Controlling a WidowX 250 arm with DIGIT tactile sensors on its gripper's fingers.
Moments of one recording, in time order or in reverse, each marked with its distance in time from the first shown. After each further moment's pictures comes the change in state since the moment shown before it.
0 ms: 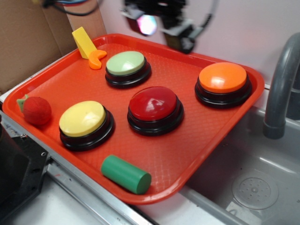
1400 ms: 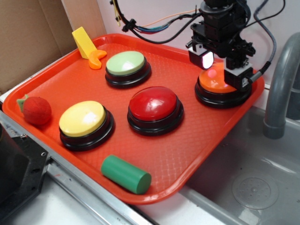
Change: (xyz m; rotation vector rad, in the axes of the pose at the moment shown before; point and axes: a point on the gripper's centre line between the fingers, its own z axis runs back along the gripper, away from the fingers) arm 0.043 -0.022 -0.085 0.035 0.089 -0.087
